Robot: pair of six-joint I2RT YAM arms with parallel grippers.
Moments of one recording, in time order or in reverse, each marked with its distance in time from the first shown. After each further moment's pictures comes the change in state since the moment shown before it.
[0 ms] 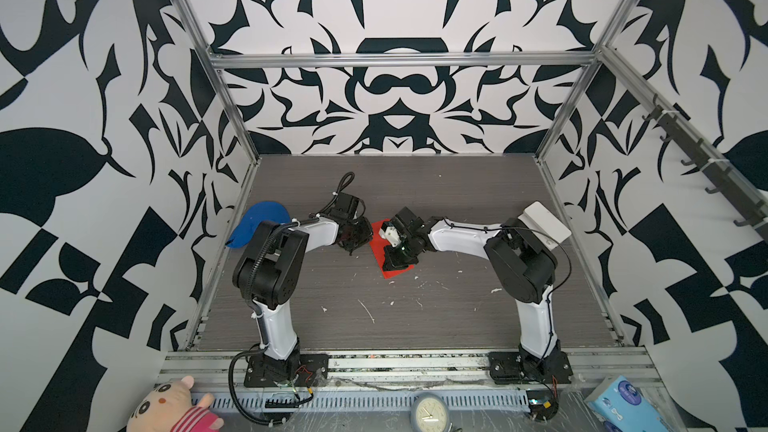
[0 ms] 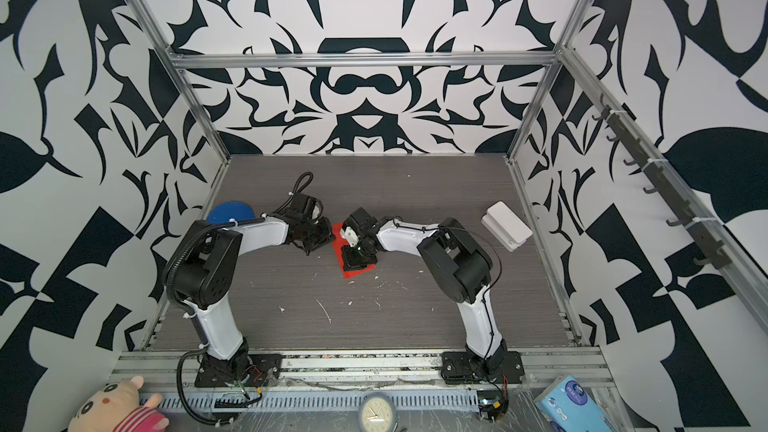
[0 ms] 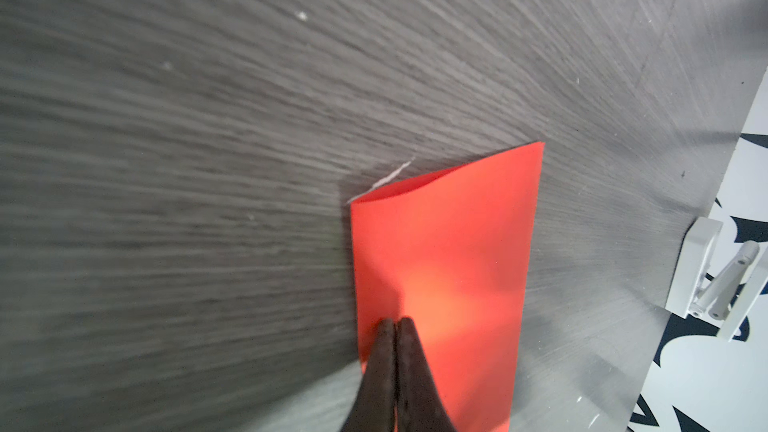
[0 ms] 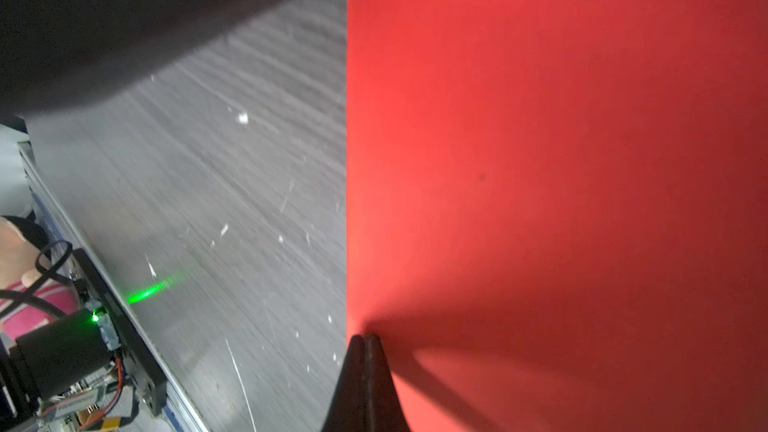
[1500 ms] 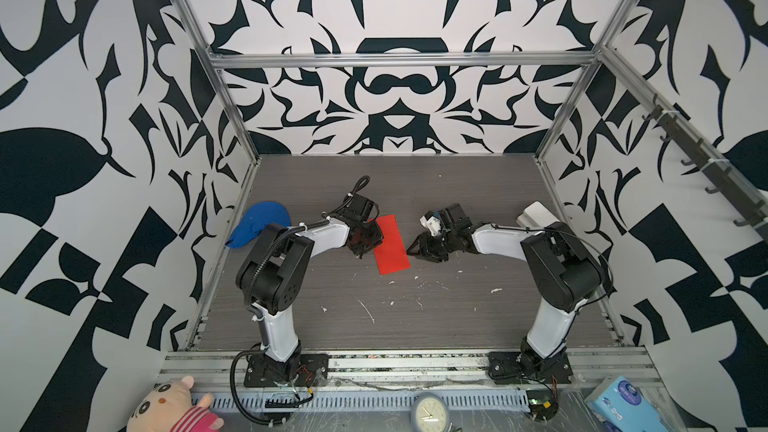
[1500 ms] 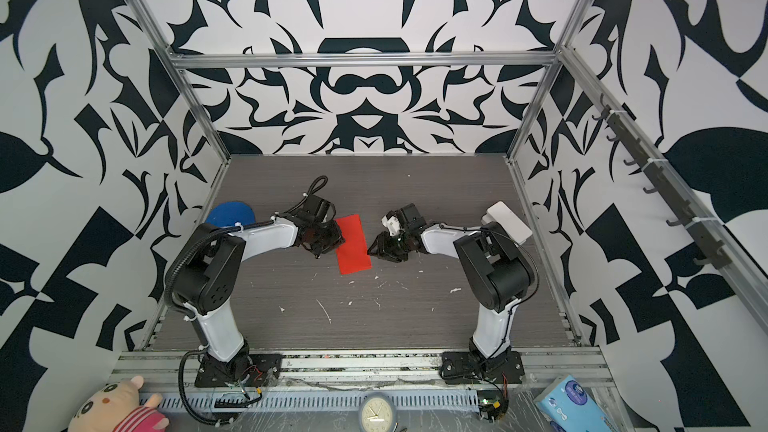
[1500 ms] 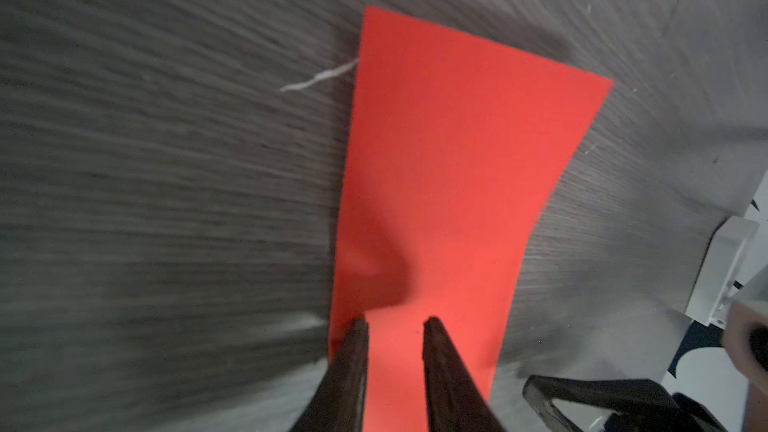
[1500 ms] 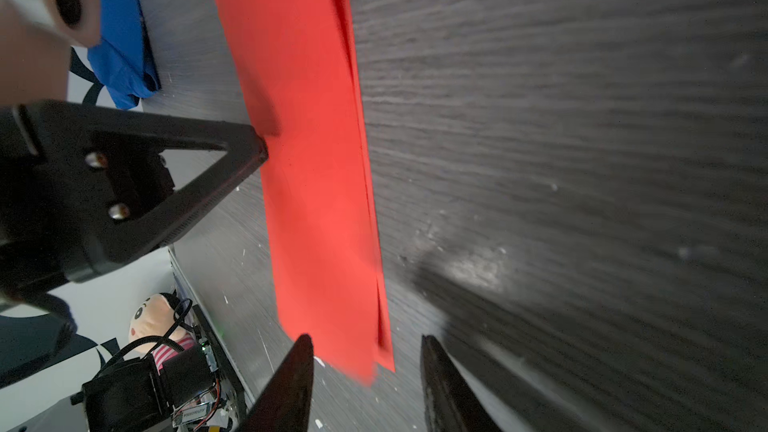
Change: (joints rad) left arm -0.116 -0.019 0.039 -0.093 -0.083 -0.108; right arm -0.275 -0.195 -0.344 0.319 -0.164 0.185
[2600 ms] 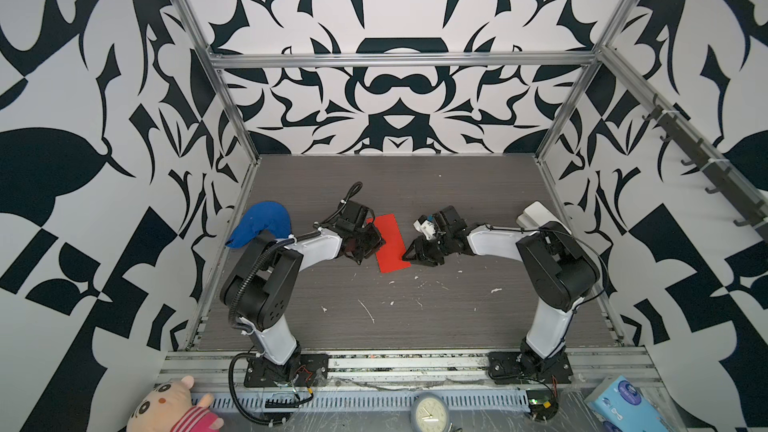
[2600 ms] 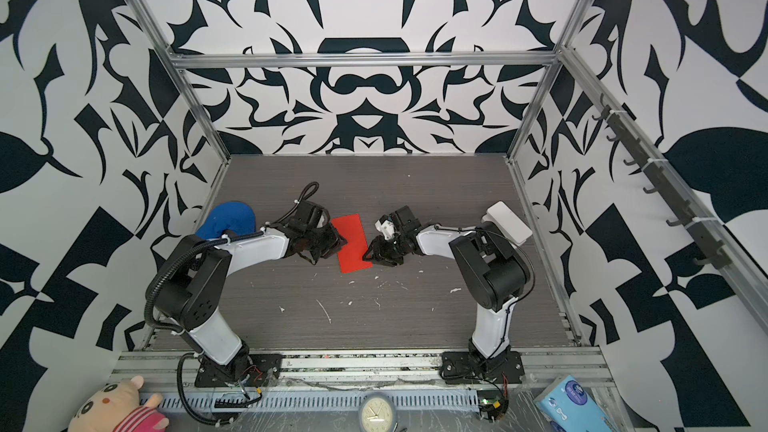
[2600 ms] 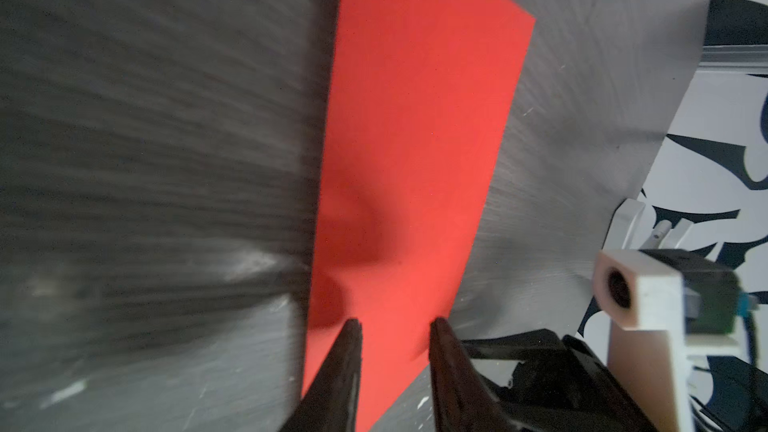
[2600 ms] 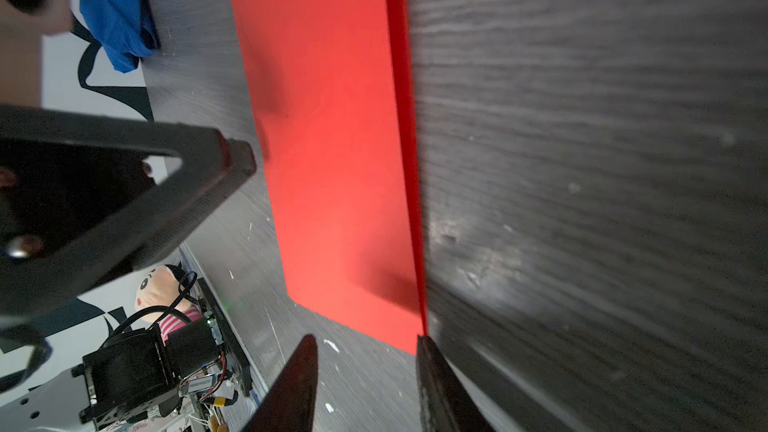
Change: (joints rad) left arm -0.011 -0.126 -0.161 0.138 0.104 -0.156; right arm 0.039 0.013 0.011 -0.019 -0.034 -0.010
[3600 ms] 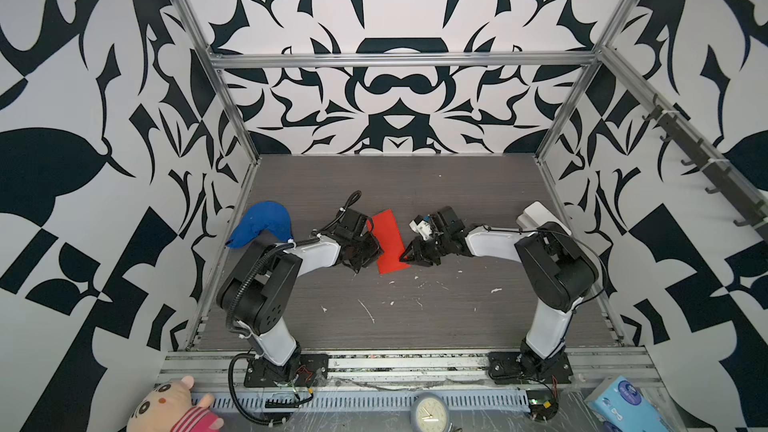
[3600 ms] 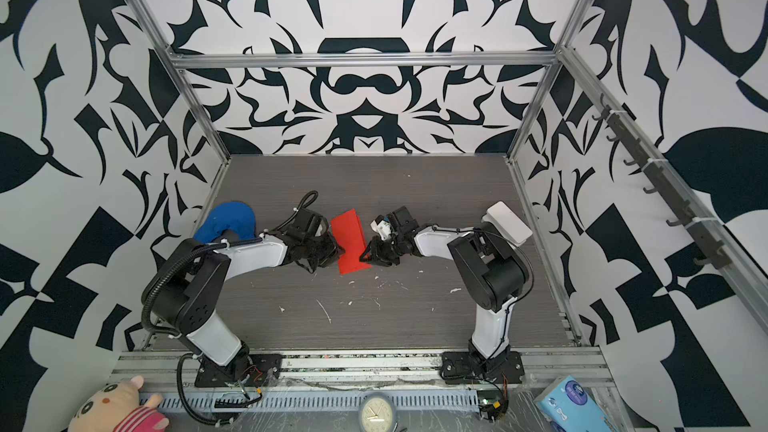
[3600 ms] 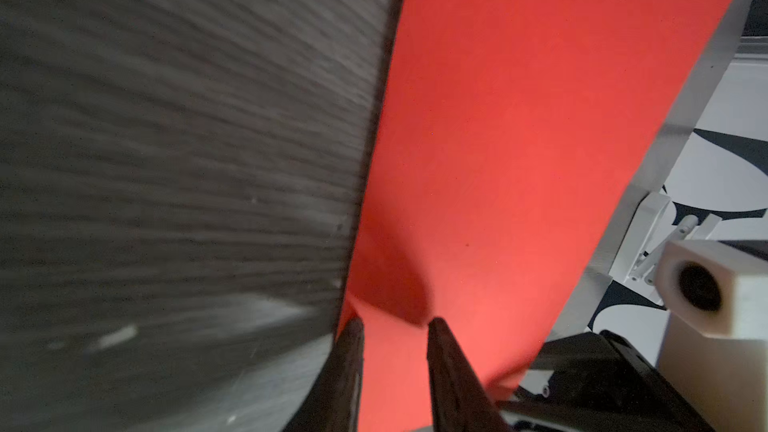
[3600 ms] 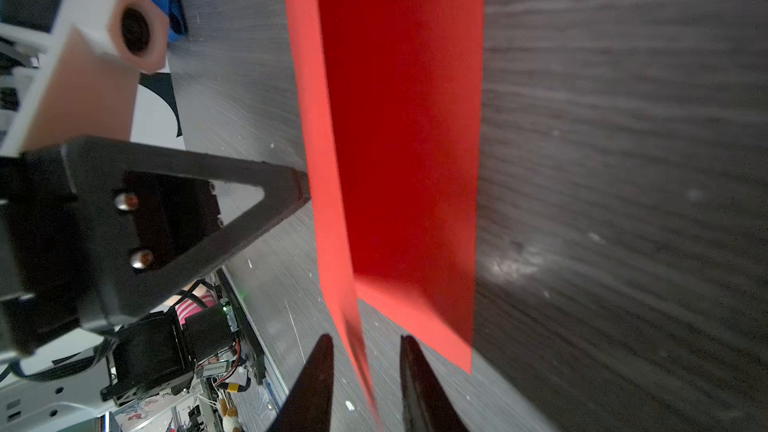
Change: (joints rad) left arm -0.006 -0.022 -0.067 0.015 0.002 -0.015; right arm 0.020 0.005 0.000 0.056 -0.042 0.029
